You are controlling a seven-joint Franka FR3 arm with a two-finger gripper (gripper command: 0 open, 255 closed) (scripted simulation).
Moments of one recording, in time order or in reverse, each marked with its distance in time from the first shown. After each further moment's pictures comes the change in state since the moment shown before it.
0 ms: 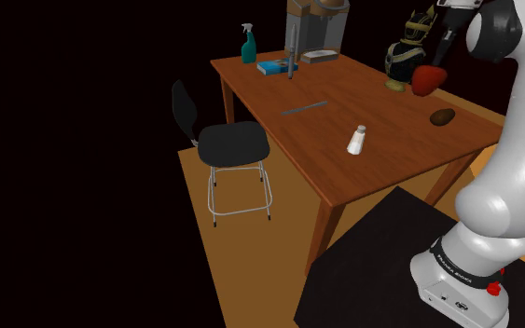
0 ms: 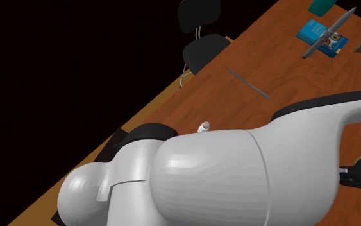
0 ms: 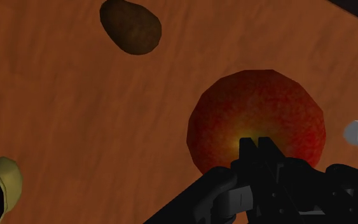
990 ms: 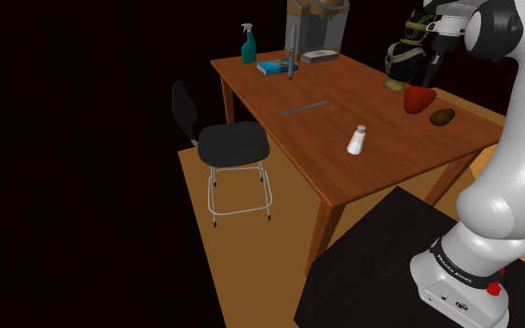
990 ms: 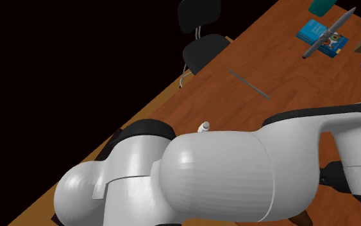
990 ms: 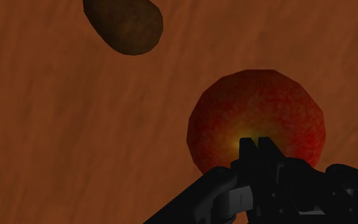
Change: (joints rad) arm 0.041 -0.015 0.003 -0.229 -0.005 0.210 -0.015
